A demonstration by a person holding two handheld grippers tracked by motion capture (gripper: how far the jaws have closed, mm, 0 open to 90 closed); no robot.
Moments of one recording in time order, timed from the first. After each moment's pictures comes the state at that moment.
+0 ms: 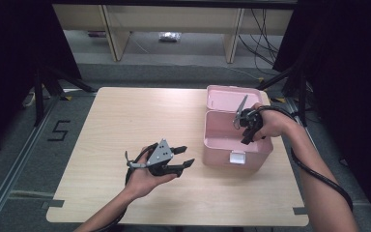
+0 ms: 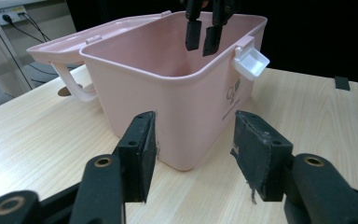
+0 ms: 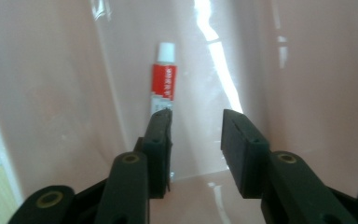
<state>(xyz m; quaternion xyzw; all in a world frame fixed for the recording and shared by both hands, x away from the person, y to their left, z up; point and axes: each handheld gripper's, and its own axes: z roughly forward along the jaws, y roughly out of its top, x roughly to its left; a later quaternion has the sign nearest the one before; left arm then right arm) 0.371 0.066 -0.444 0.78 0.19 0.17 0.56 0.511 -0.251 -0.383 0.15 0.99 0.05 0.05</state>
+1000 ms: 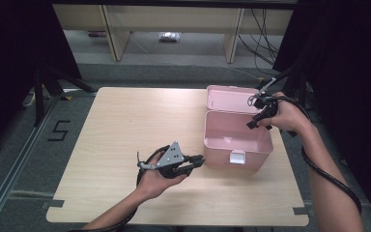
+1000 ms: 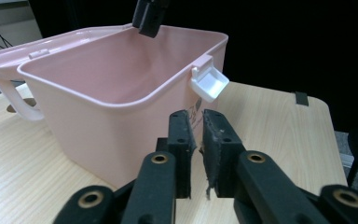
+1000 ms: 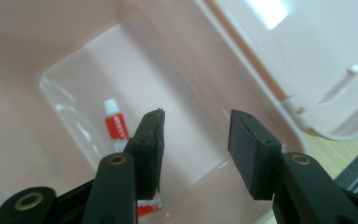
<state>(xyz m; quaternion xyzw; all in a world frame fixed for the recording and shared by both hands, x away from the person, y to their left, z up) 0.365 0.037 -0.442 0.78 0.17 0.12 0.59 0.520 -0.290 -0.353 0.37 0.91 0.17 0.10</state>
